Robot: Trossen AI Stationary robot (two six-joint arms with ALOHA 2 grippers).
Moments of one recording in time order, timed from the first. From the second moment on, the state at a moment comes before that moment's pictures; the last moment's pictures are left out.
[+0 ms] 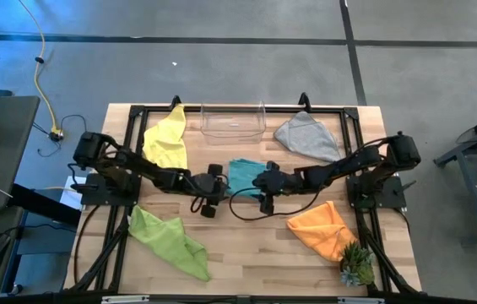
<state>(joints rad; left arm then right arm) 0.02 1.69 0.62 0.35 -0.18 0.27 0.12 1.64 0.80 0.13 0.21 0.18</state>
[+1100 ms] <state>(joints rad) 0.08 1.78 0.77 0.33 -0.16 0.19 0.13 1.67 0.81 0.10 0.26 0.23</state>
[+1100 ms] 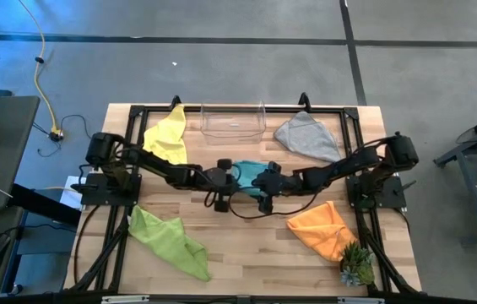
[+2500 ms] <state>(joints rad) 0.18 1.30 0.47 0.28 -0.03 -0.14 0.14 1.83 1.16 -0.35 0.38 0.09</state>
